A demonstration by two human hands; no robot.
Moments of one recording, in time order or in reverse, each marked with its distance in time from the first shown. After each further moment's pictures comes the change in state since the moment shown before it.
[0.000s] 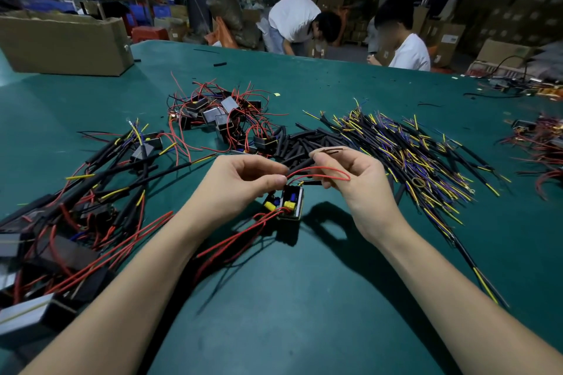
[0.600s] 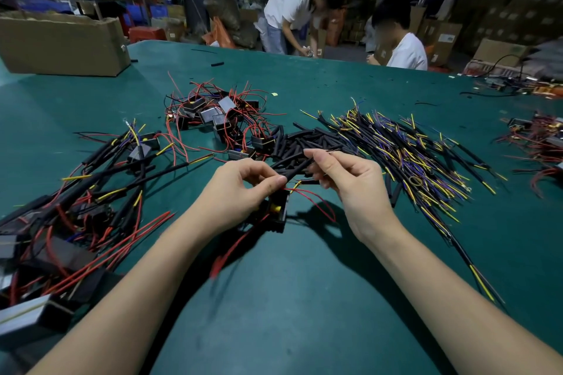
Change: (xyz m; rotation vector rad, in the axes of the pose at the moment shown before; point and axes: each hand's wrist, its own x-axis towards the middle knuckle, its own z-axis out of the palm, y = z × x) left_hand 0.001 -0.006 0.004 0.327 0.013 0.087; right_hand -0.004 -0.001 0.004 0.013 0.070 0.017
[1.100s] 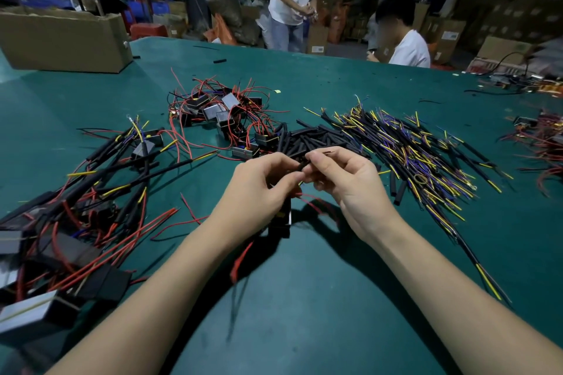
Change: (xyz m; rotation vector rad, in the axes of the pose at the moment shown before) left_hand -0.005 0.013 0.020 -0.149 0.040 0.075; right_hand 0.001 0.001 0.004 0.118 -0.090 0.128
